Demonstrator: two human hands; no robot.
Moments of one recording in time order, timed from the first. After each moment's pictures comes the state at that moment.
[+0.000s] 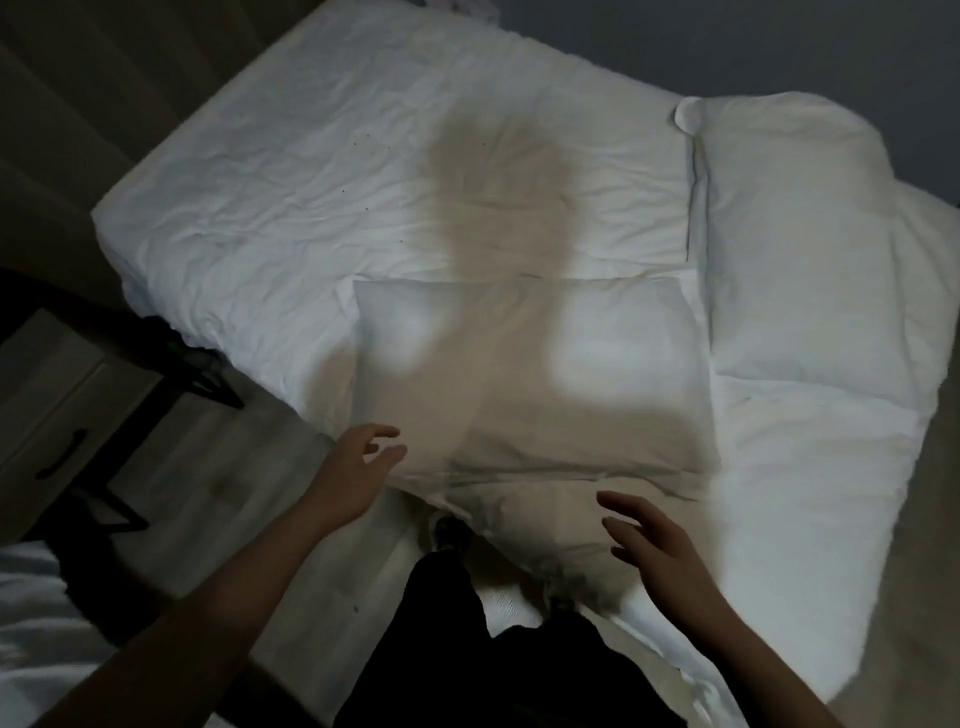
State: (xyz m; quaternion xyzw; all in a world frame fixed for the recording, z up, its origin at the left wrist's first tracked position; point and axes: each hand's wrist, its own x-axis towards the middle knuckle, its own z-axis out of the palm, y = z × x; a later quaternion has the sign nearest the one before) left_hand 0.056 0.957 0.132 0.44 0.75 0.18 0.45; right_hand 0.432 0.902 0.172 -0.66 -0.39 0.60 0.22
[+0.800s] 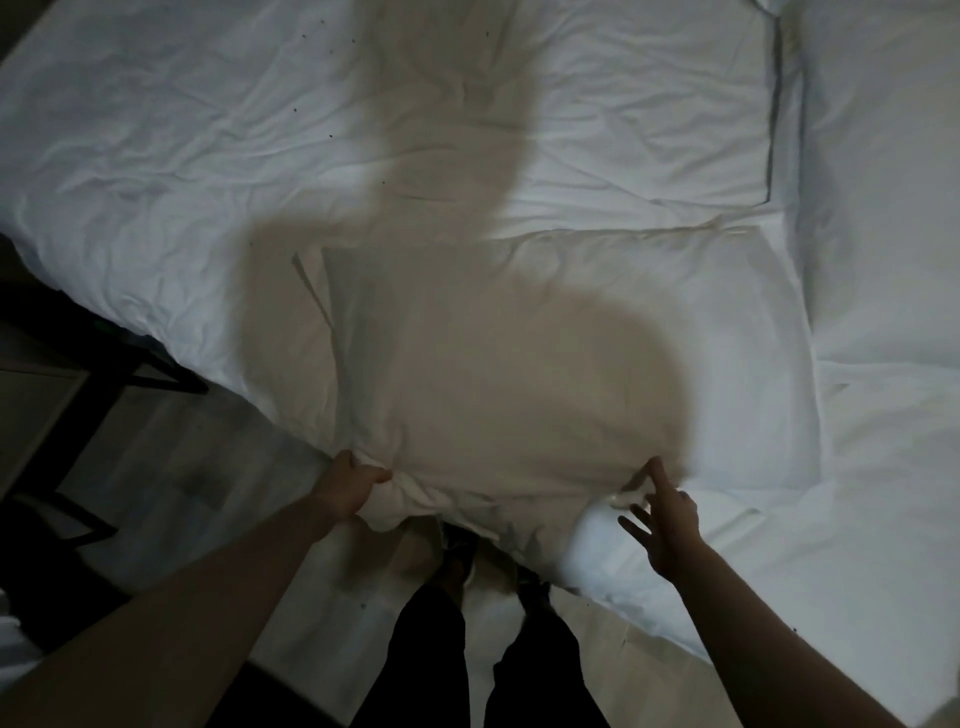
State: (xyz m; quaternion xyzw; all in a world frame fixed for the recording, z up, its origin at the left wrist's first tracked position) left_hand -0.029 1.028 -0.084 0.21 0.81 0.04 0.54; right_hand 0.381 1.007 -0.052 -0.77 0.07 0.57 0.27
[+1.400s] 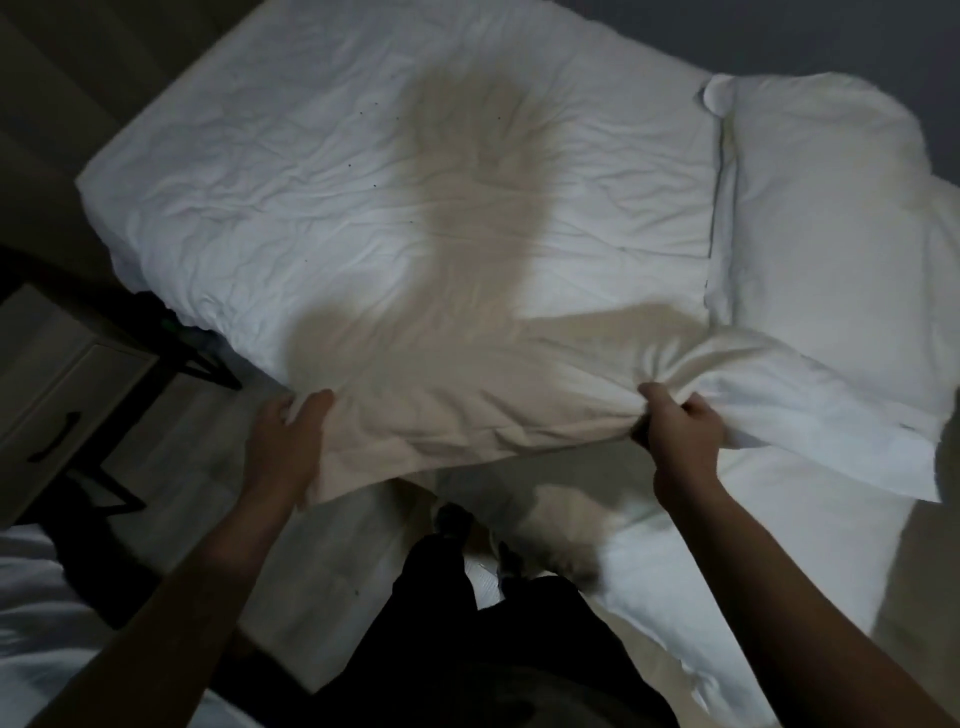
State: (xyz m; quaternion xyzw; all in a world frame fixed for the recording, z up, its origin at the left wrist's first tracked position) left_hand -0.011 0.982 0.154 0.24 0.86 0.29 0.34; right_hand 0.374 1.040 0.161 -0.76 -0.19 0.46 0.42
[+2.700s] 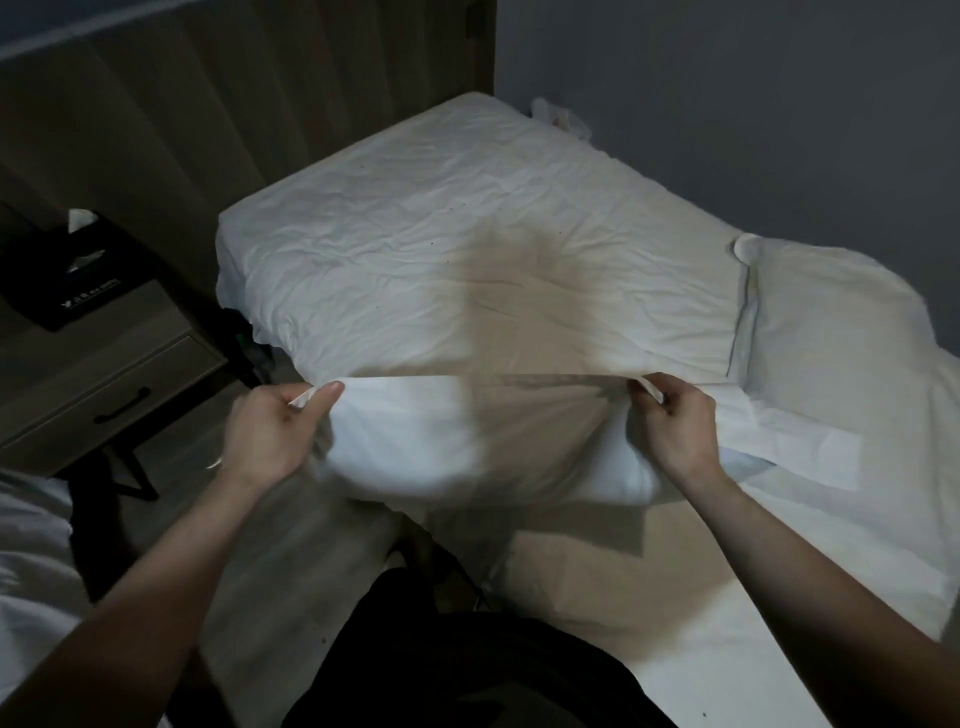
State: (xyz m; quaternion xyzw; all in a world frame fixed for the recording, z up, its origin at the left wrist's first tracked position) left_hand -0.039 0.926 0.236 0.48 0.81 0.30 0.13; right_hand 0.378 1.087 0.221 -0.64 -0.65 0.31 0.29
